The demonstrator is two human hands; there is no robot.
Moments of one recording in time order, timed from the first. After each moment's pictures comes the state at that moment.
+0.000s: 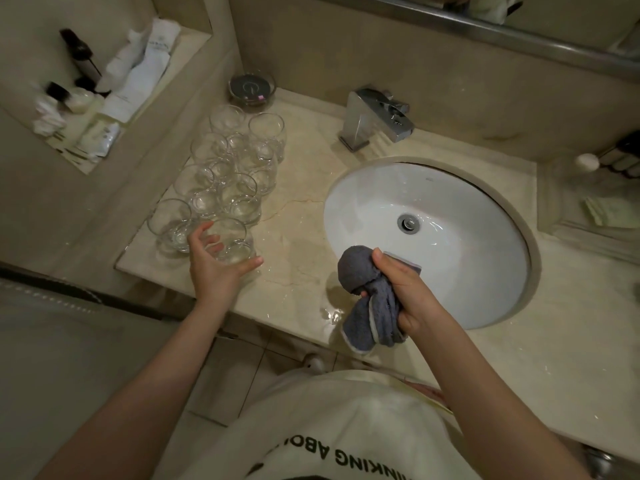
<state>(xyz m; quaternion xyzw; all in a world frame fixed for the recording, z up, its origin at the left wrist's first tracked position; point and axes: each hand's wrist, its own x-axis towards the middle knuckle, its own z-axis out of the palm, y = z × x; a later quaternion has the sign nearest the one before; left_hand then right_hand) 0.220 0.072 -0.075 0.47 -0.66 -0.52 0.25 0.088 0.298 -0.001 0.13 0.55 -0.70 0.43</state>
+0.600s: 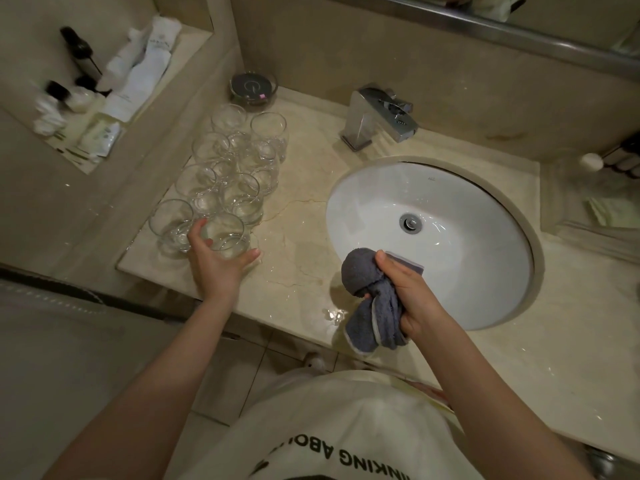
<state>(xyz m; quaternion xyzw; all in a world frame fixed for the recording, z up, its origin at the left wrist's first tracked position) 0.210 0.065 -0.085 0.53 -0.66 -0.47 0.26 0.088 0.298 -0.010 0.14 0.56 -0.70 0.42</state>
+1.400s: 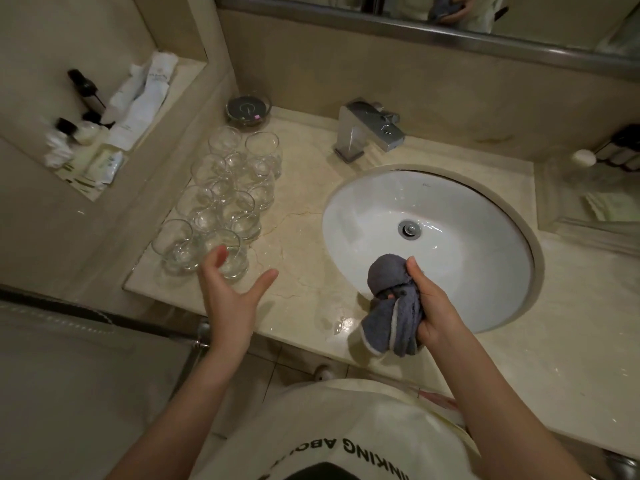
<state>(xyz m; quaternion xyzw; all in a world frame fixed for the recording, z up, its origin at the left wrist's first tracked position) 0.226 0.122 -0.038 0.42 -0.70 -0.48 0.32 0.069 0.335 -0.039 0.24 0.49 -0.75 0.39</state>
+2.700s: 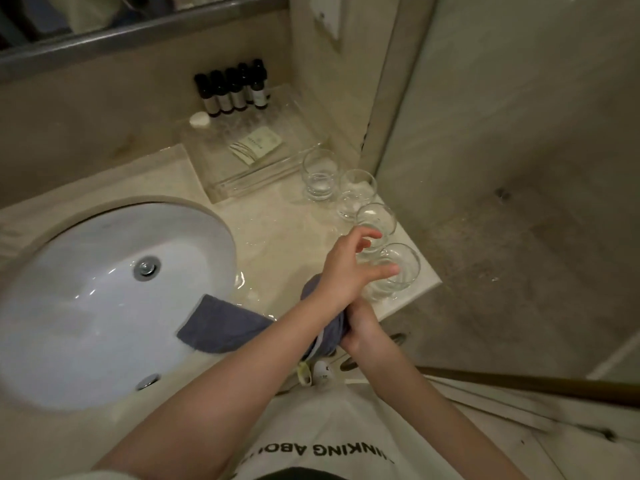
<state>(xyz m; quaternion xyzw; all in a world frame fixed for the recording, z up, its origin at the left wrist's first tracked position) -0.010 0.631 -0.024 -0.08 -0.78 -0.58 -0.21 0.041 0.669 -0.070 0.44 0.25 -0.86 0.12</state>
